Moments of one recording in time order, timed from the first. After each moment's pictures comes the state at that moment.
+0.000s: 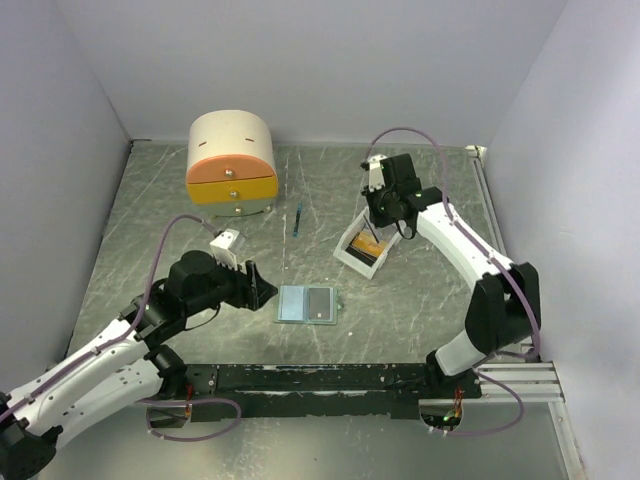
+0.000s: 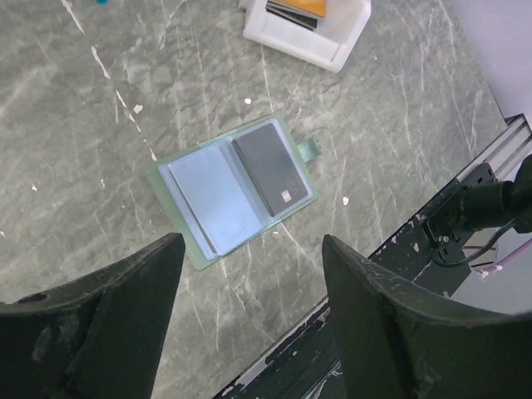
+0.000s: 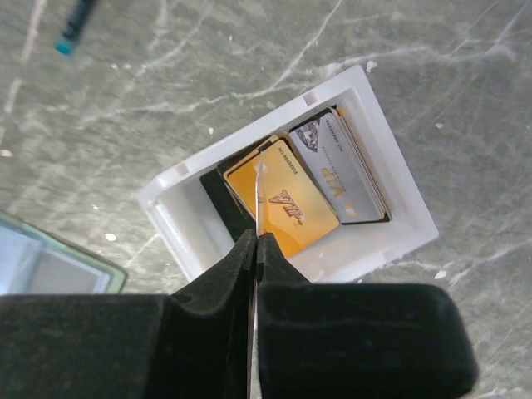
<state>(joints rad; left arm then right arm) -0.75 0.68 0.56 -0.31 0.08 -0.50 0.36 1.58 1.25 -0.56 -0.05 -0.10</state>
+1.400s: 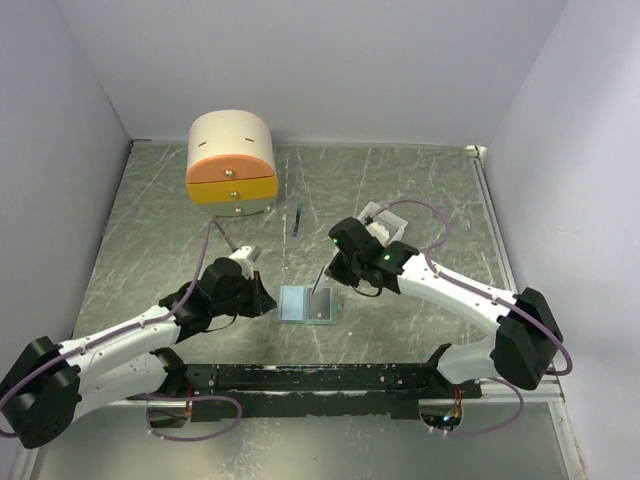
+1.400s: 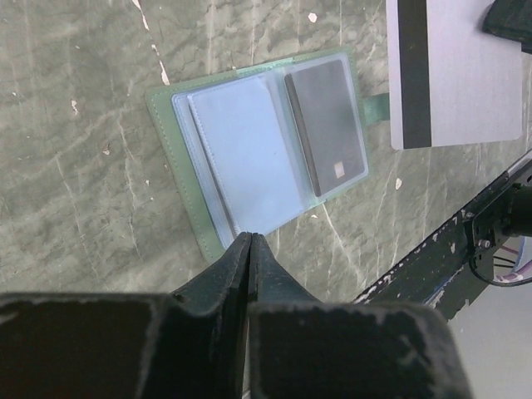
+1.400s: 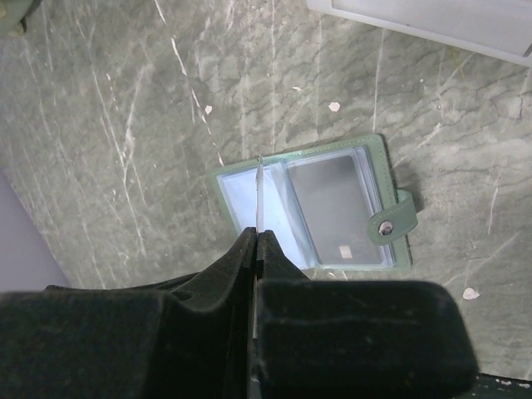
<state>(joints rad) -0.75 0.98 0.37 -0.03 0.12 -0.66 0.83 1.34 0.95 -0.55 0.21 1.27</state>
